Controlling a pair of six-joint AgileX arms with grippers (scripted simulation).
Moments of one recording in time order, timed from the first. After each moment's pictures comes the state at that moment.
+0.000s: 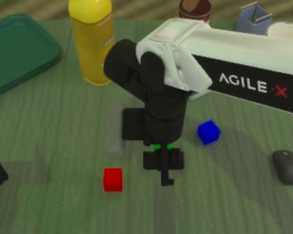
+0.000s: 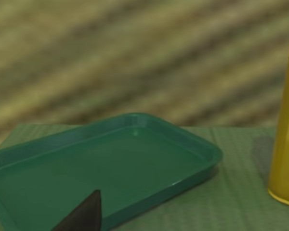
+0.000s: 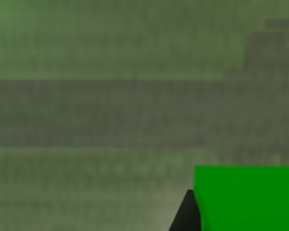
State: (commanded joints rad) left arm 0.02 0.00 0.00 0.00 0.00 0.00; right arm 0.84 2.11 1.74 -1.20 -0.01 -0.72
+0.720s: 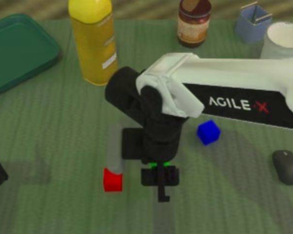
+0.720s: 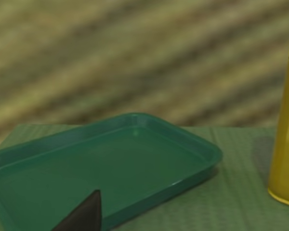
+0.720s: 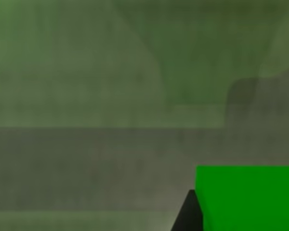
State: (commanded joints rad) left arm 0.02 0.00 0.00 0.00 0.00 0.00; right arm 0.85 2.15 1.60 -1.00 -0.01 -0.71
